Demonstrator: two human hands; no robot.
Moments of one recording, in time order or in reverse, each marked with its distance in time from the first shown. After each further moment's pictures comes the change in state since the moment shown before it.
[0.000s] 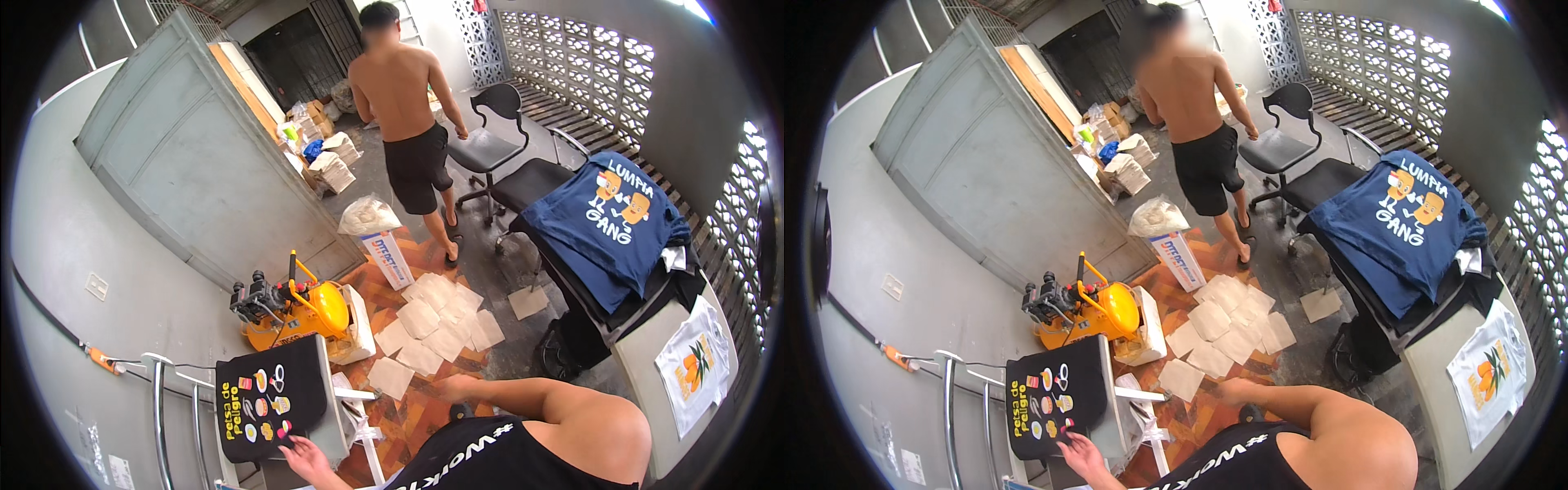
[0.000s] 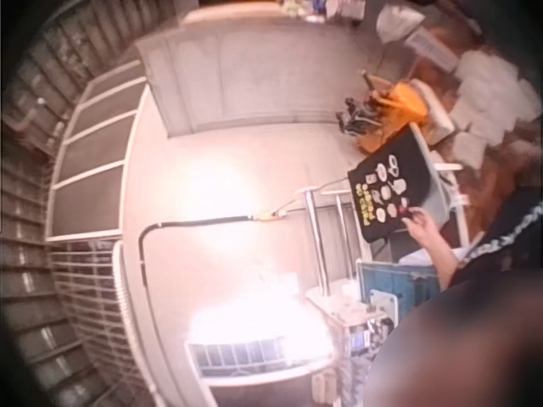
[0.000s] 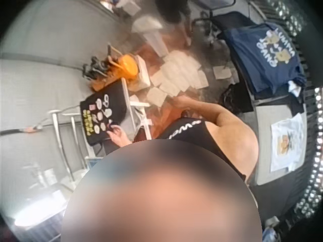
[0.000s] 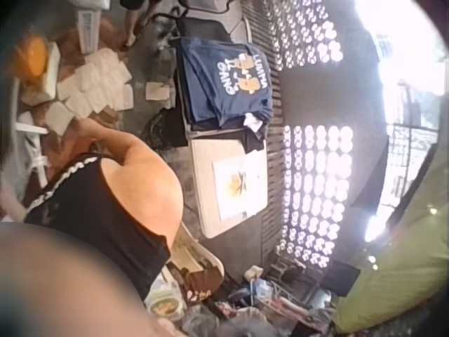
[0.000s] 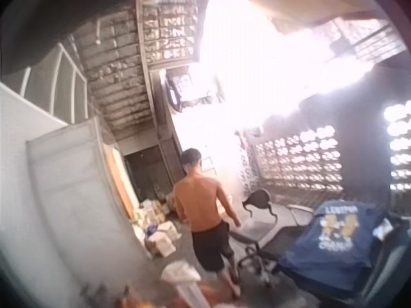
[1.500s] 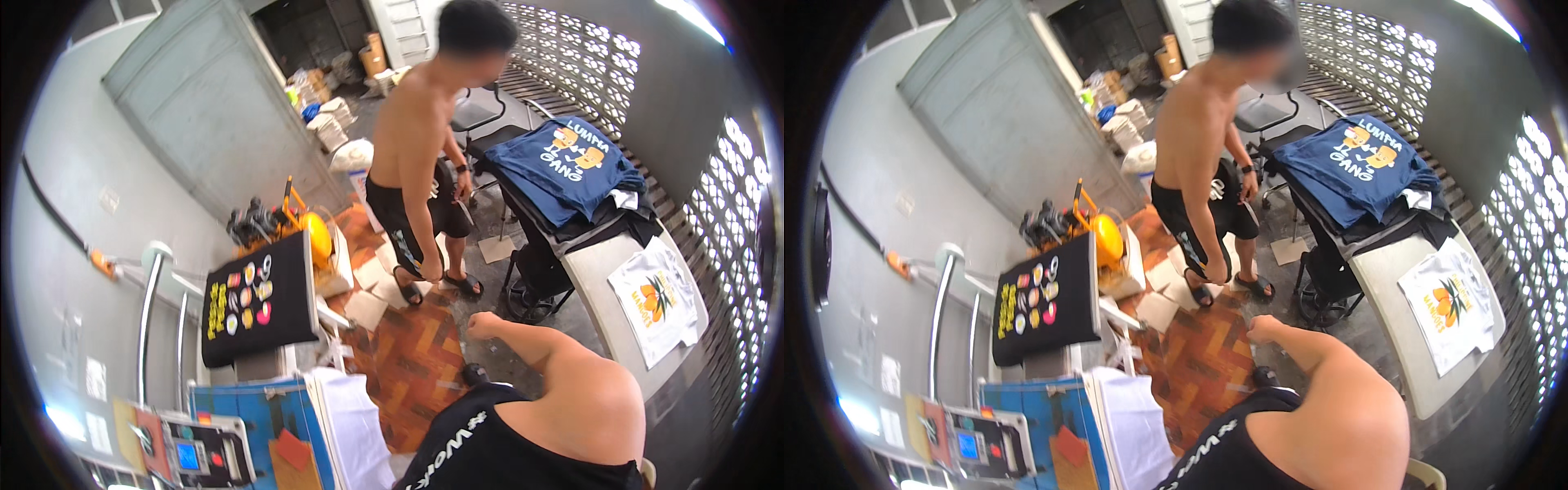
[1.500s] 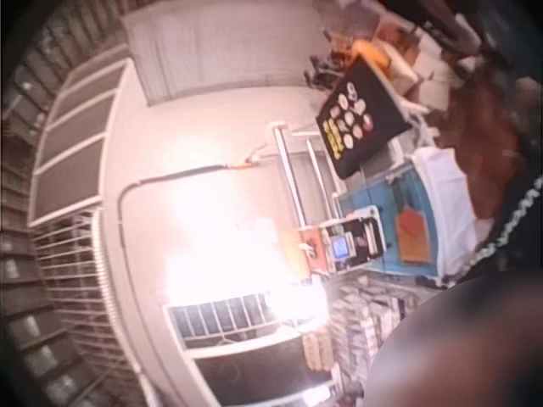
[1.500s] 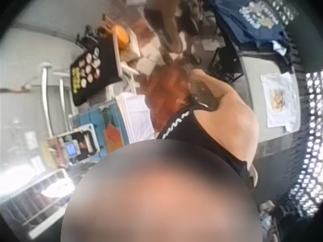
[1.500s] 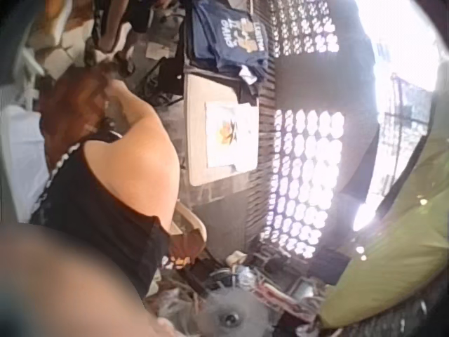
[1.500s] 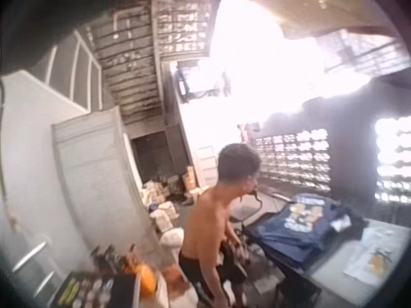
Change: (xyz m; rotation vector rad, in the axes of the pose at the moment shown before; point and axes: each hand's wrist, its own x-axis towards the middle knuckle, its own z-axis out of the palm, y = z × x) left_hand -0.283 0.040 -0.515 2.291 -0.512 -0.501; right_hand -0.257 -0.016 0.108 -0.011 0.235 0.438
